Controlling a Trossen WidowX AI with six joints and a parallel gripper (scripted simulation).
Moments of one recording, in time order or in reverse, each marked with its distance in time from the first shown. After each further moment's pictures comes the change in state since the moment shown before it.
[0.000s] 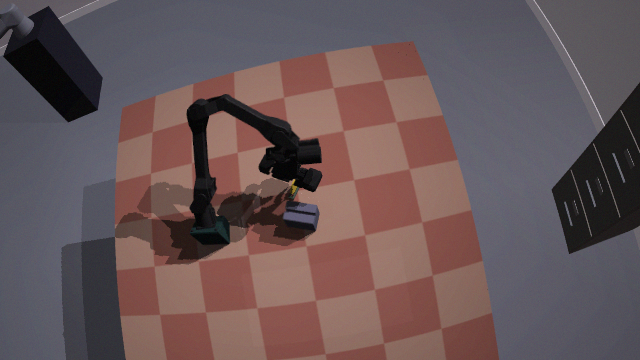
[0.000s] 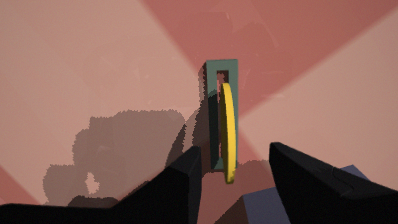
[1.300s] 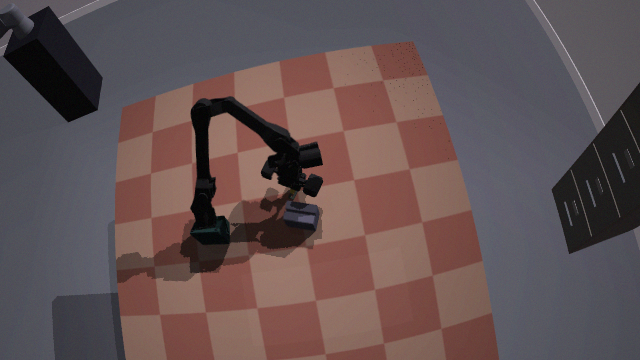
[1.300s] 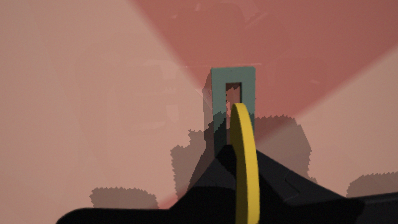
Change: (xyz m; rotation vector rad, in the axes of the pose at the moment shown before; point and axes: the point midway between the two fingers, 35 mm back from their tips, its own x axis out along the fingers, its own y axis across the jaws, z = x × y) arm 0.040 0.002 0.000 0.005 -0.003 0.005
